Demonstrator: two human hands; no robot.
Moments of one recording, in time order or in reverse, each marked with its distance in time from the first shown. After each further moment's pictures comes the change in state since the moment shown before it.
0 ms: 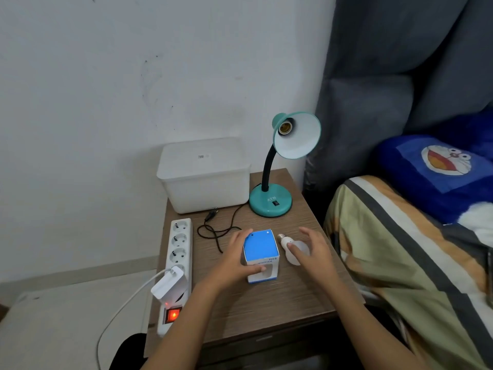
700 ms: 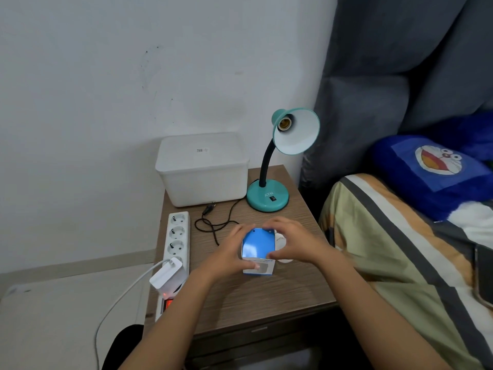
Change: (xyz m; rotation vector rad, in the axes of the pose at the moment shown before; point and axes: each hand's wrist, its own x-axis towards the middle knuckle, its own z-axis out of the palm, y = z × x) left_hand 0.000 0.001 -0.010 0.141 -0.076 0.122; right_hand 0.014 -0.060 -0.010 -0.448 -0.516 -0.327
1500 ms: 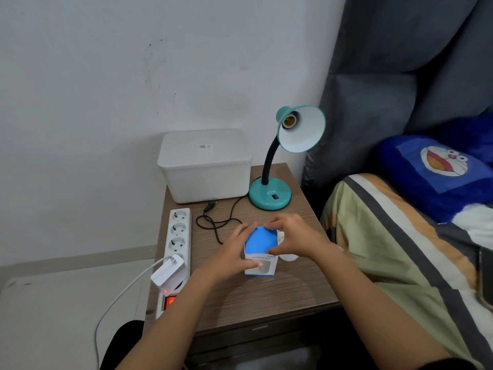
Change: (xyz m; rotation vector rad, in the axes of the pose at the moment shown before) left_hand -0.004 0.000 0.004 -0.004 -0.032 -0.043; right_hand 0.010 -0.008 -0.004 -0.119 -0.022 0.009
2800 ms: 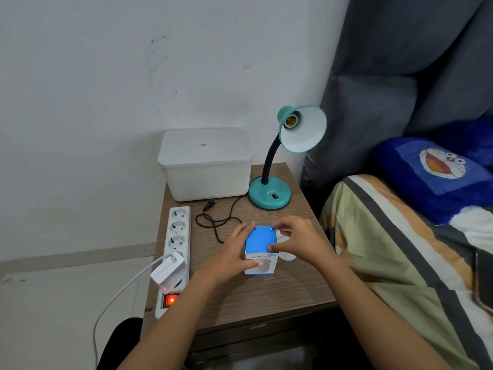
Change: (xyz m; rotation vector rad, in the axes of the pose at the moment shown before) left_hand -0.006 -0.001 0.005 -0.032 0.037 -0.037; right_hand -0.011 0.000 0.010 0.295 0.175 0.205
